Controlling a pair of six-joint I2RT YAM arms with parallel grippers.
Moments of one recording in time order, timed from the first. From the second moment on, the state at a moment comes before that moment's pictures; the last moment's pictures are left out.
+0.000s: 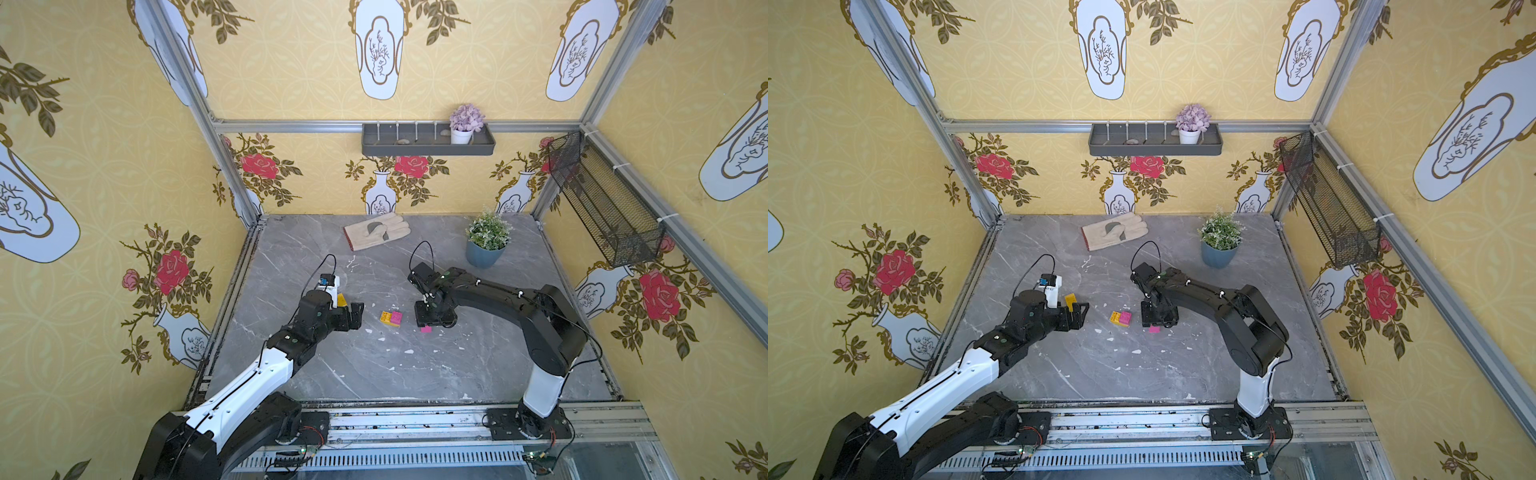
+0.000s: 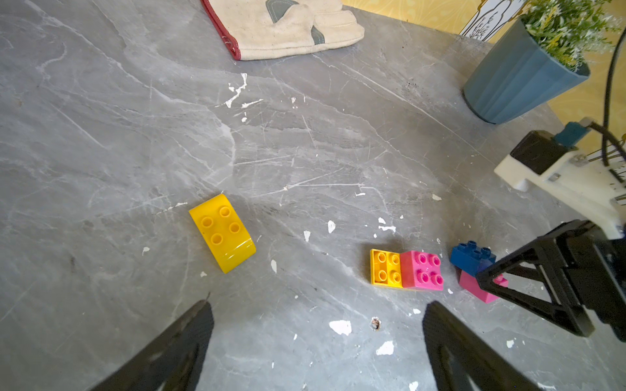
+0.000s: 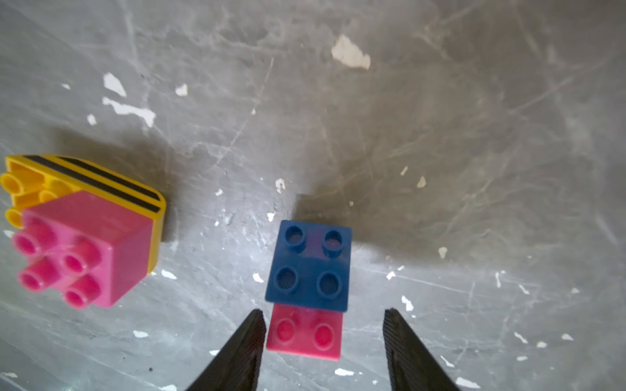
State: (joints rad) left arm -0.47 0.97 0.47 -0.11 0.03 -0.37; right arm 0.82 1.83 1.24 -0.86 -0.05 0.62
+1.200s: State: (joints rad) left arm -0.47 0.98 0.47 -0.10 0.04 -0.37; right arm 0.81 1.75 1.23 -0.73 -0.02 0.52
